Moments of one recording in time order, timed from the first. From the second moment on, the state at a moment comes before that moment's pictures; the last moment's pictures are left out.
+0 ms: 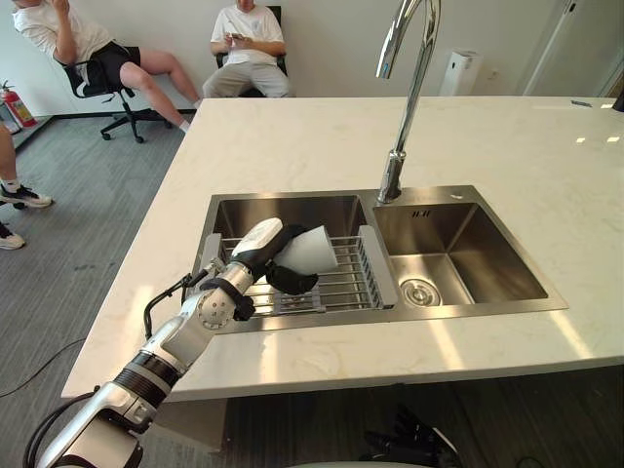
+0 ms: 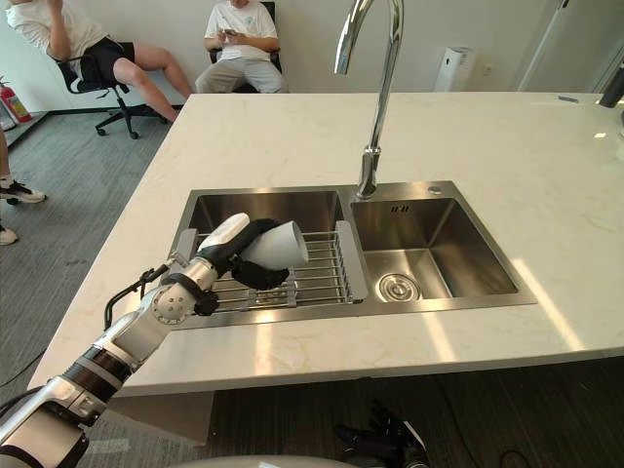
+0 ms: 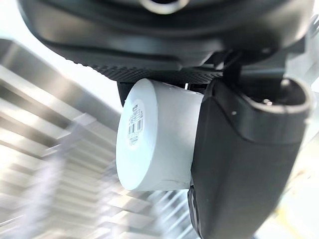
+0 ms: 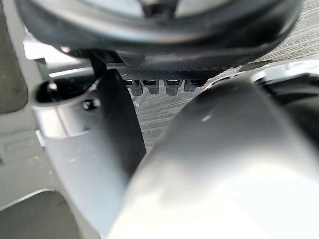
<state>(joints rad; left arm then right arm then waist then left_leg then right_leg) -0.34 0.59 -0.41 0.09 0.17 -0.15 0.04 0.29 -0.15 -0.04 0.87 0.25 -0.20 0.37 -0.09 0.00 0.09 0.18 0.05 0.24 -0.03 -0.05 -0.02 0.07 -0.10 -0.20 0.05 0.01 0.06</state>
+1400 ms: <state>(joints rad) 0.28 0.19 -0.11 -0.31 -0.29 -0.45 0.00 0.28 -0.18 0.00 0.70 0.23 -0.20 0.30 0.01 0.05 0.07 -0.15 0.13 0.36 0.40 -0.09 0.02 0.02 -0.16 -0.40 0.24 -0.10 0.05</state>
